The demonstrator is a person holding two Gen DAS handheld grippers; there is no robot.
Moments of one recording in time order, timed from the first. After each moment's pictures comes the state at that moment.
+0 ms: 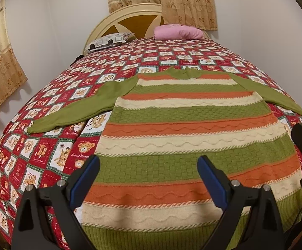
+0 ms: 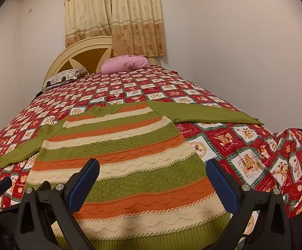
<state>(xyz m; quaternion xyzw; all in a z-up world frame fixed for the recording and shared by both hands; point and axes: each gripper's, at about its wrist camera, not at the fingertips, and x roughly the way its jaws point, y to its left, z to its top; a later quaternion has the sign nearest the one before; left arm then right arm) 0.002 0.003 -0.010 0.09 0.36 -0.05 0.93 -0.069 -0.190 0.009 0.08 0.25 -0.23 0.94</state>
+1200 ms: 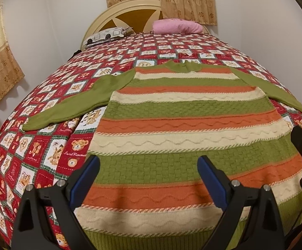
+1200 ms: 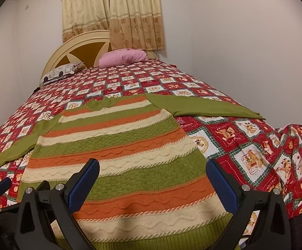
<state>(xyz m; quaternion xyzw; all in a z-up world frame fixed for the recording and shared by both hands) 0.015 -0.005 -0.022 0.09 0.38 -0.05 0.92 -0.056 -0.198 -0.003 0.08 0.28 -0.23 0.93</state>
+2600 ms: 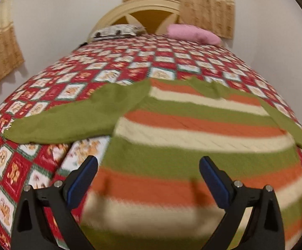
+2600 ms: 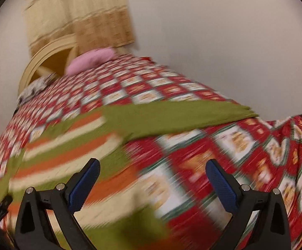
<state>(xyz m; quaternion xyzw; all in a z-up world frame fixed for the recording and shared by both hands) 0.135 0.021 -0.036 0.02 0.37 -0.02 0.93 -0.003 -0.356 -0.002 0.18 0.28 -0.30 0.89</state>
